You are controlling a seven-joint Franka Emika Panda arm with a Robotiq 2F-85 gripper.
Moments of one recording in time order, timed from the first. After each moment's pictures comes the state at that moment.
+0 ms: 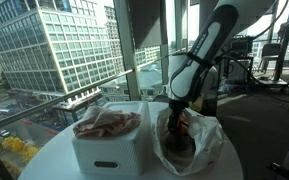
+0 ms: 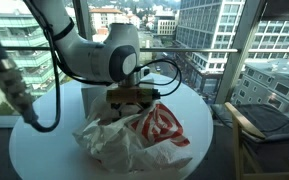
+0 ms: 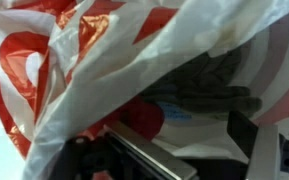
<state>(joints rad) 0.00 0.33 0.05 -2.31 -0.08 2.78 -0.38</state>
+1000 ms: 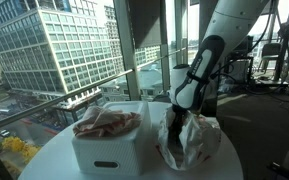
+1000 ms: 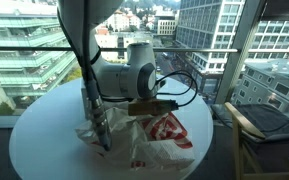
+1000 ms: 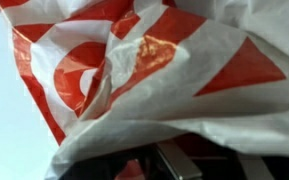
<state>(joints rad) 0.00 0.52 -0.06 -2.17 -0.25 2.85 -0.29</state>
